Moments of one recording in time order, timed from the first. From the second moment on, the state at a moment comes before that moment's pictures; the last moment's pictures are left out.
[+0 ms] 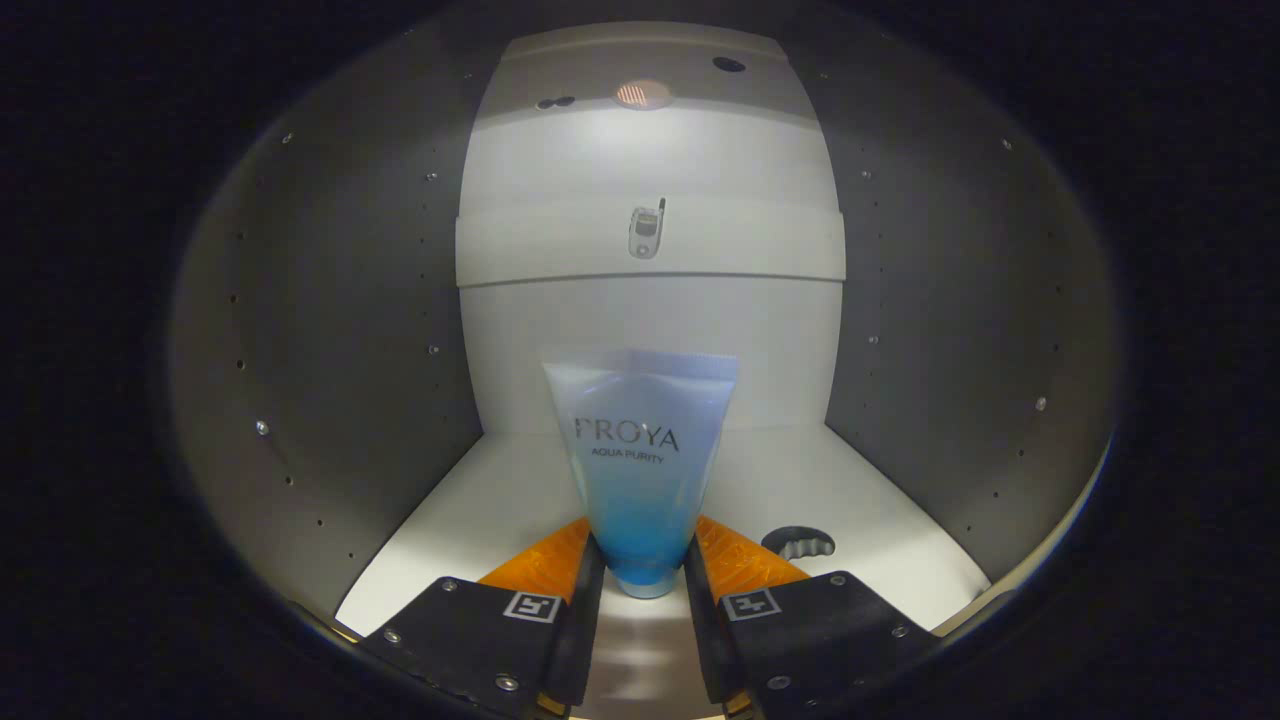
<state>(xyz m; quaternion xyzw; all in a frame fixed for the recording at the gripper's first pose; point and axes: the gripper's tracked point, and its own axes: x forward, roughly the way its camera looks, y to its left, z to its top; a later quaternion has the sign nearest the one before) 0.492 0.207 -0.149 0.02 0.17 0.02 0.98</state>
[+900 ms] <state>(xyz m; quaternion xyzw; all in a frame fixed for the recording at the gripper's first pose) 0.470 0.206 -0.112 0.03 0.11 0.01 0.99</state>
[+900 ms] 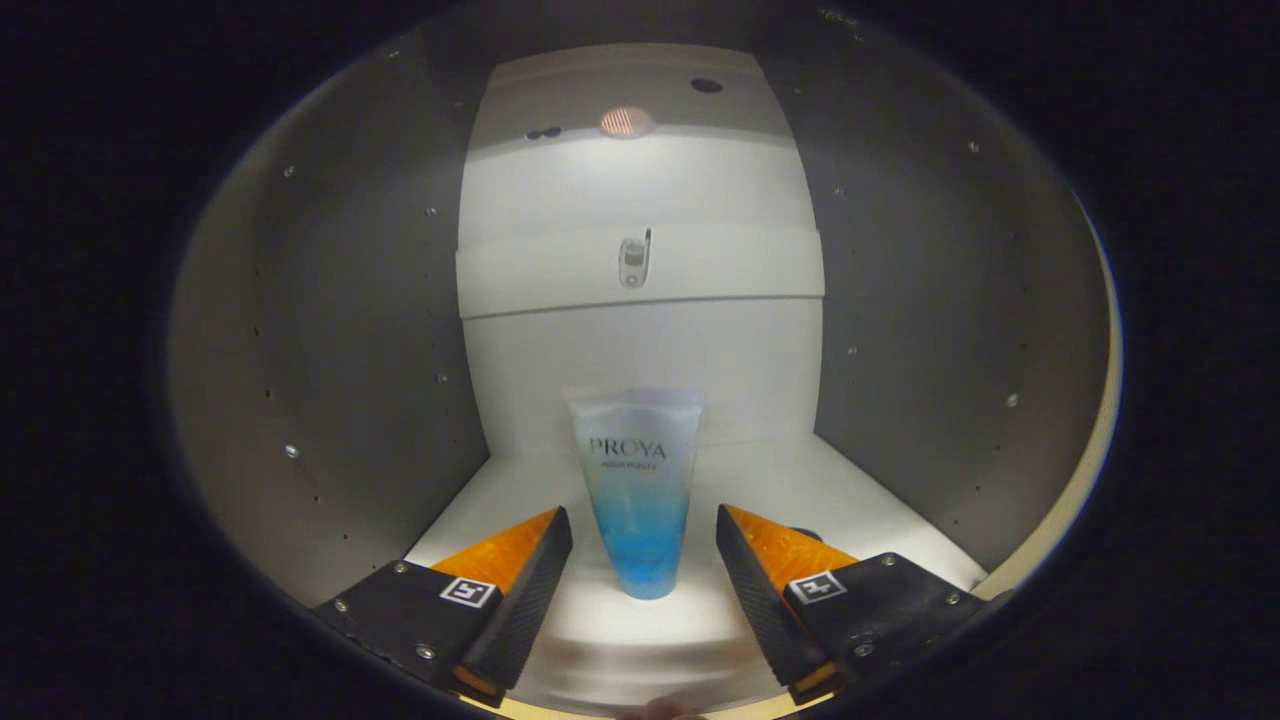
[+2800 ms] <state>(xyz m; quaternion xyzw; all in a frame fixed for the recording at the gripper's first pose) 0.017 0.154 0.011 0.06 0.07 0.18 0.98</state>
